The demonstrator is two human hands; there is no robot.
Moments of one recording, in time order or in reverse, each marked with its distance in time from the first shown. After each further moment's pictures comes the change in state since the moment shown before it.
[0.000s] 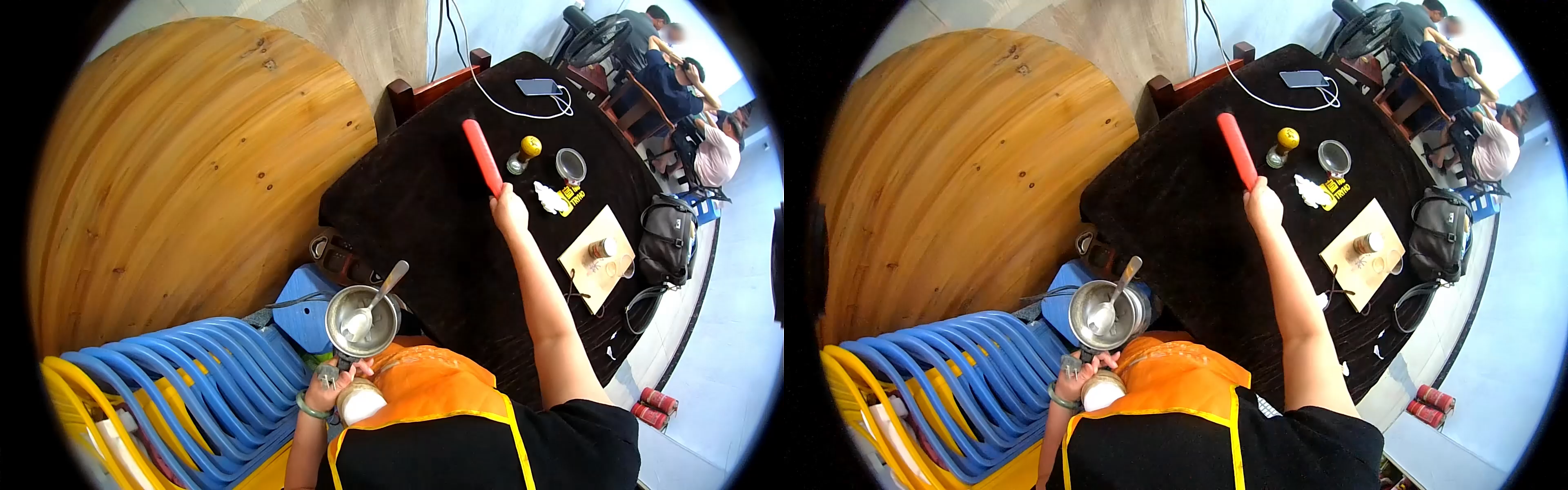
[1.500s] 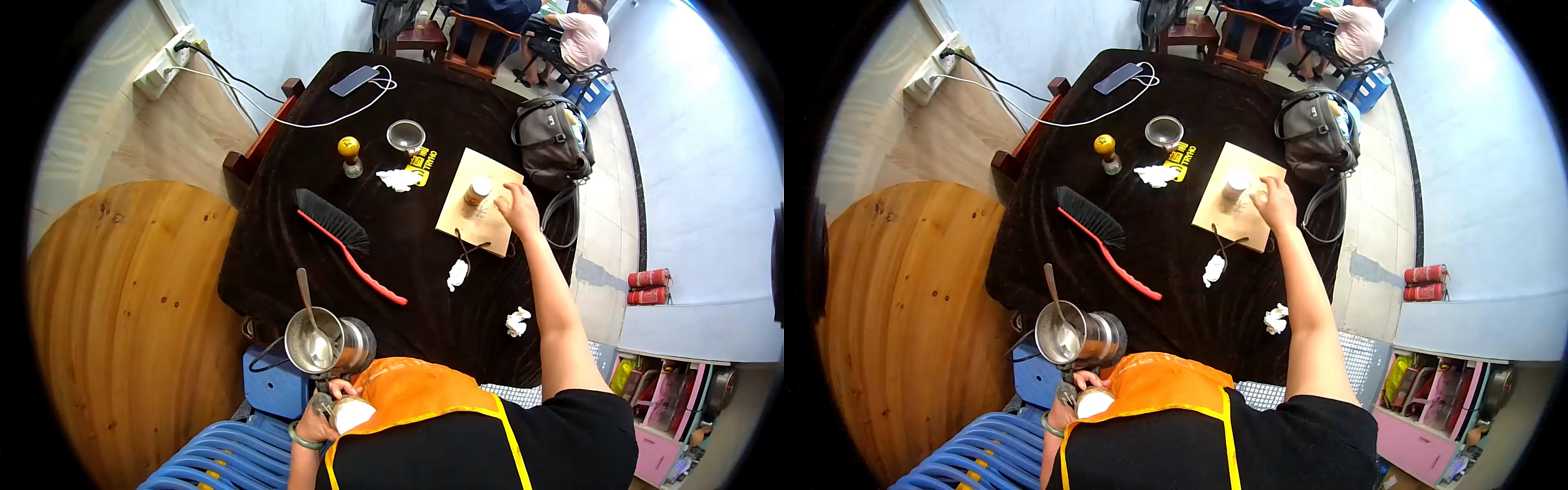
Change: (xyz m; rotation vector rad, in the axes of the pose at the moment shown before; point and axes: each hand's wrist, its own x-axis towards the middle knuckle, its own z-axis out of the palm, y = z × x) left_hand 0.063 -0.021 0.079 -0.095 -0.479 -0.219; right_hand -0.167 0.283 -0.159 -0.156 0.468 0.248
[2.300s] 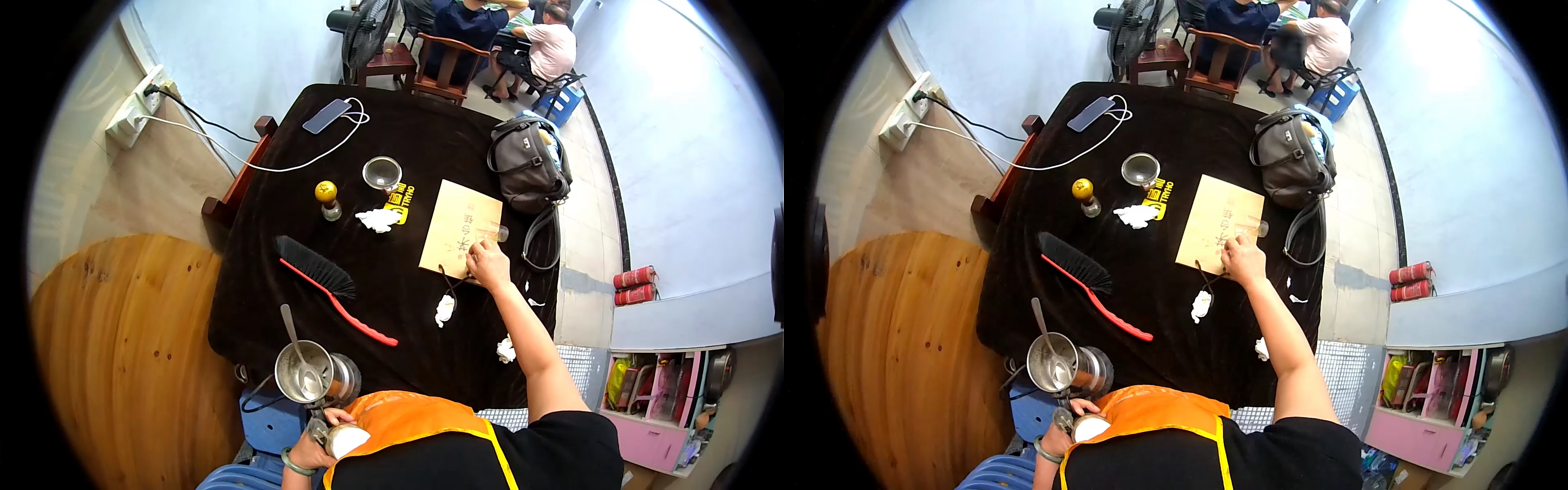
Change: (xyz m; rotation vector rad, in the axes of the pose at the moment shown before) left_hand 0.035 0.036 -0.017 0.055 -0.050 -0.183; right_hand -0.040 -0.040 0.013 -0.173 -0.115 0.035
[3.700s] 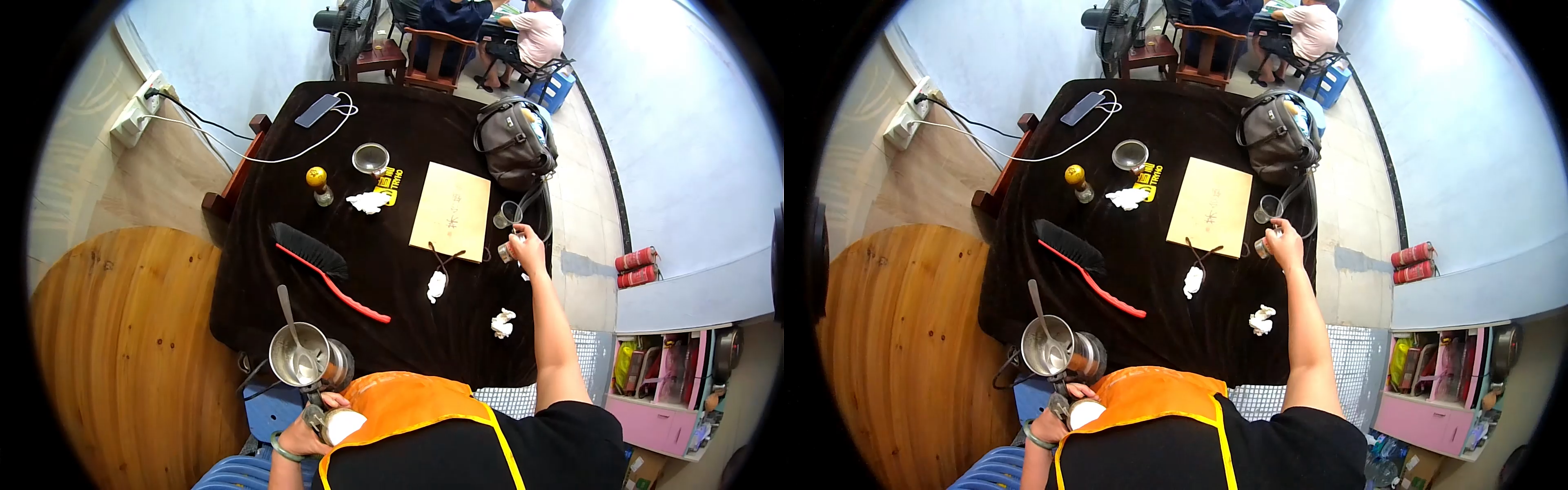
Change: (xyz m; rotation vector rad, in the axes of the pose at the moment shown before) left_hand -0.015 0.006 0.010 0.292 -0.153 0.079; right_hand -0.053 0.088 -0.060 0.389 0.058 0.530
